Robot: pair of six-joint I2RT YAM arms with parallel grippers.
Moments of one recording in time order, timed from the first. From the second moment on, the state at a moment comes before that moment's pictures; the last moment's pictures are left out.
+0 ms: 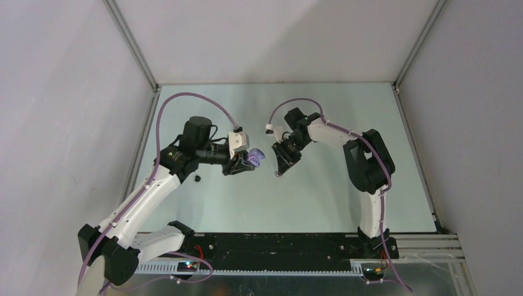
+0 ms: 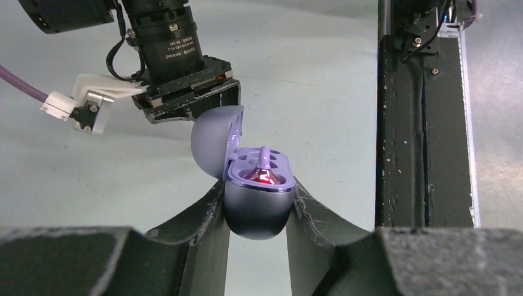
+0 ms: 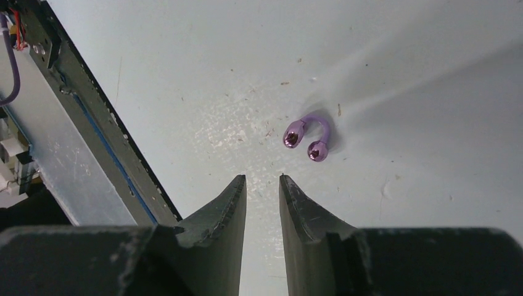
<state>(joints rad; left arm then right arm) -0.48 1.07 0.98 -0.54 0.84 0.52 0.56 2.01 1.47 -0.80 -0.67 -0.23</state>
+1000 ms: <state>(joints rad) -0.48 1.06 0.98 -0.54 0.84 0.52 0.72 2.06 1.48 -0.67 -0.33 -0.05</state>
